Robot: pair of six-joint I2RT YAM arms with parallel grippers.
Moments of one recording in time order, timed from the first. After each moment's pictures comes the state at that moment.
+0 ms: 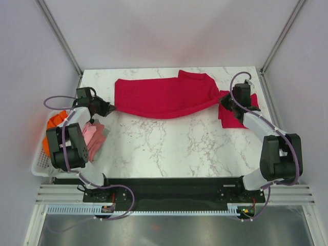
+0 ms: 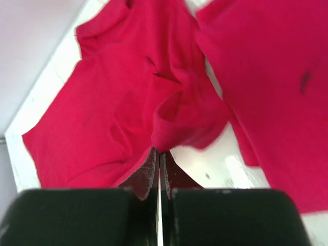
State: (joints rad) left arm 0.20 1.68 1.11 -0.25 0.37 -0.90; right arm 0.07 1.54 1.01 -0.01 0.02 0.83
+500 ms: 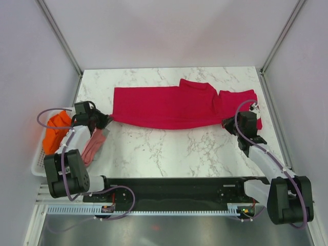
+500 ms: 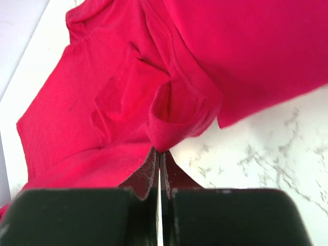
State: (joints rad) left arm 0.21 1.35 0.76 -0.18 0.25 -0.87; right arm 0.06 1.10 0.51 0.07 0.00 0.83
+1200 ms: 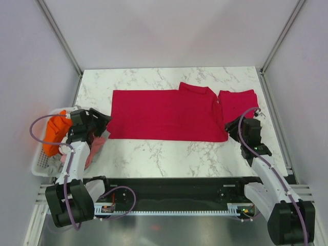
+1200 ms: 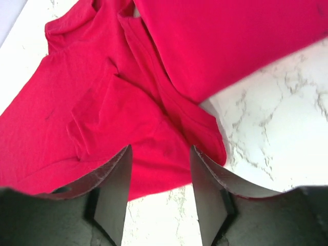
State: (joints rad) left arm 0.23 1.05 0.62 -0.22 0.21 -0.81; right arm 0.06 0.84 0.41 -0.11 0.08 0.76
